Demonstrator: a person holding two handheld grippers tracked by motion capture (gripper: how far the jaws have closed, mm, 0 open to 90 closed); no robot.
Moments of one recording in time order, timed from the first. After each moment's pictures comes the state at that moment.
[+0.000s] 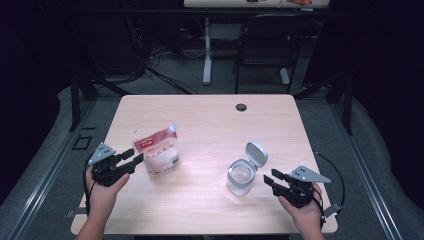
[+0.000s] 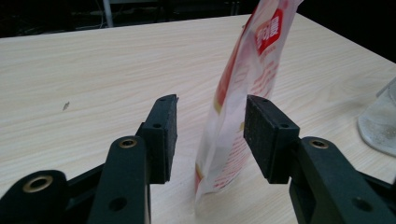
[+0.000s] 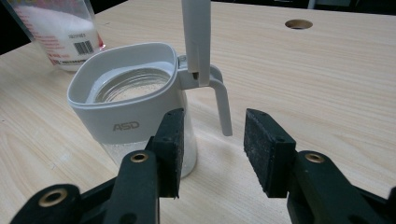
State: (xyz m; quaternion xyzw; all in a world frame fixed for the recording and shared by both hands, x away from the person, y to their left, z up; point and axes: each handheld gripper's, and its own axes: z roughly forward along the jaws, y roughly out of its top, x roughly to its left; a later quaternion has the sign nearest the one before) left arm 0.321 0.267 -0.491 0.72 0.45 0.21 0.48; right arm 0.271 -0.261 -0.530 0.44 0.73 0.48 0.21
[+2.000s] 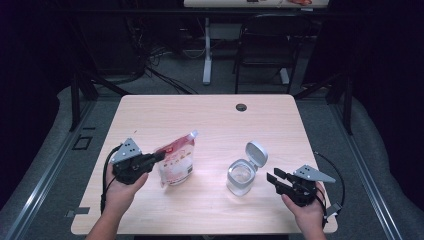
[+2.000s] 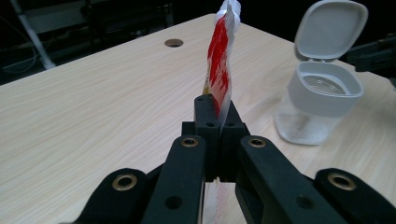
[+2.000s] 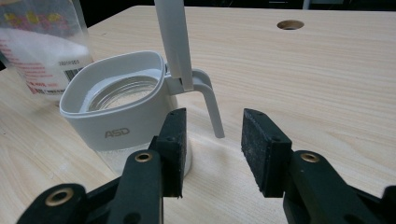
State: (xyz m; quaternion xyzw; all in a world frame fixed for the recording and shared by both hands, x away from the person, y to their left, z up) left arm 0.308 0.199 -0.454 0.79 0.32 0.18 0.50; right arm 0.273 -0.269 -0.530 0.45 0.71 0.50 0.20
